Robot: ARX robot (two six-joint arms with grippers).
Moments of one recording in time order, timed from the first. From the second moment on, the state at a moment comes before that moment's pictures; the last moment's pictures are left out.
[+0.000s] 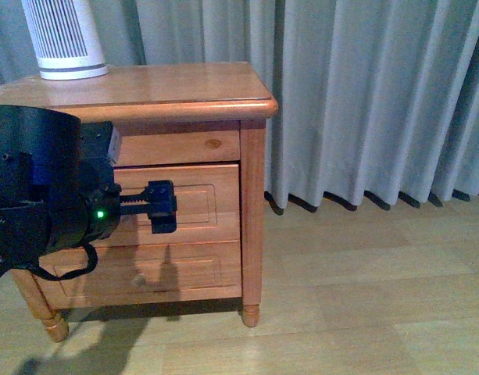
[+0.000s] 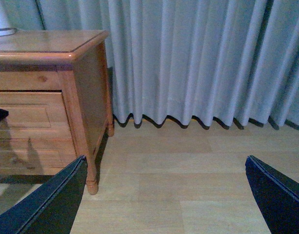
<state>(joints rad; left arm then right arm) -0.20 2.13 1.09 0.63 -0.04 -0.11 0.00 0.00 0.01 0.00 0.00 0.00</state>
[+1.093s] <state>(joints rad) -0.15 2.31 1.25 0.63 -0.11 -0.12 0.00 0.00 0.01 0.00 0.00 0.00</state>
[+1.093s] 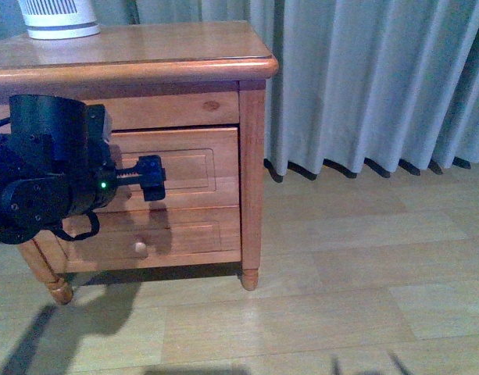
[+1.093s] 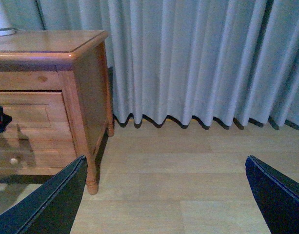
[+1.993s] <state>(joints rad) -0.14 2.35 1.26 0.69 -0.10 -0.14 0.00 0.00 0.01 0.00 0.00 0.00</state>
